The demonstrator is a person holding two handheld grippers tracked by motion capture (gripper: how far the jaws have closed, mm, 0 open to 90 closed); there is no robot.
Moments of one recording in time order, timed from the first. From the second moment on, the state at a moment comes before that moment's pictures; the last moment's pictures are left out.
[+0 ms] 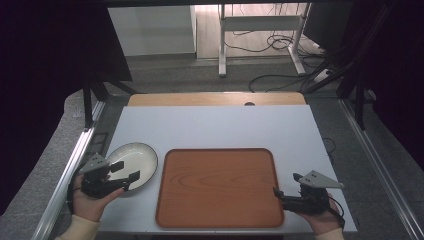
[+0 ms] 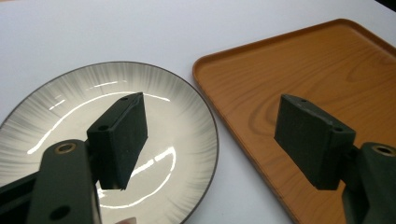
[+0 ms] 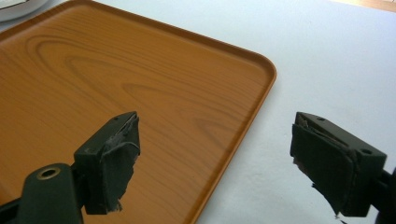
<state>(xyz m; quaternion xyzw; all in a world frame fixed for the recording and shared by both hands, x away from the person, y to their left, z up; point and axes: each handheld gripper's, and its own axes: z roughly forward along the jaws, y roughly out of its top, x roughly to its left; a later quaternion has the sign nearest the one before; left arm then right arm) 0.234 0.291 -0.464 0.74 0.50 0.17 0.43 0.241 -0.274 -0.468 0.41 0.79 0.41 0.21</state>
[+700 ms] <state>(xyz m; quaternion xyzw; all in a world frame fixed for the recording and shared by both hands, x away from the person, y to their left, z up) 0.270 0.332 -0.468 0.71 0.55 0.16 0.41 0.242 -0.273 -0.469 0.41 0.79 0.40 0.21</state>
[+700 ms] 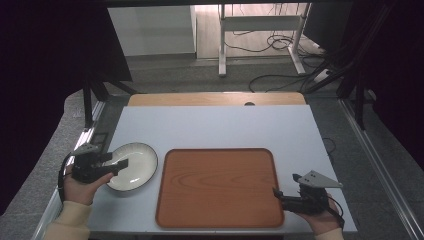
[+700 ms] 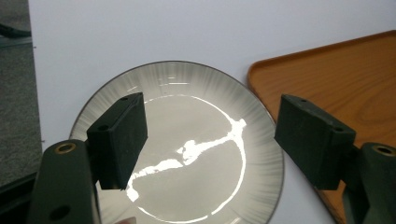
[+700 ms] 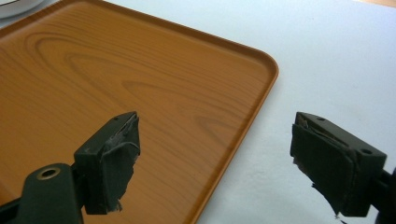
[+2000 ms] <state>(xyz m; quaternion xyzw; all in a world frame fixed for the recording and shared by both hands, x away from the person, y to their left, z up) 0.312 0.385 -0.512 0.67 0.62 0.14 0.38 0.241 -0.274 -0.471 0.41 0.80 0.40 0.21</state>
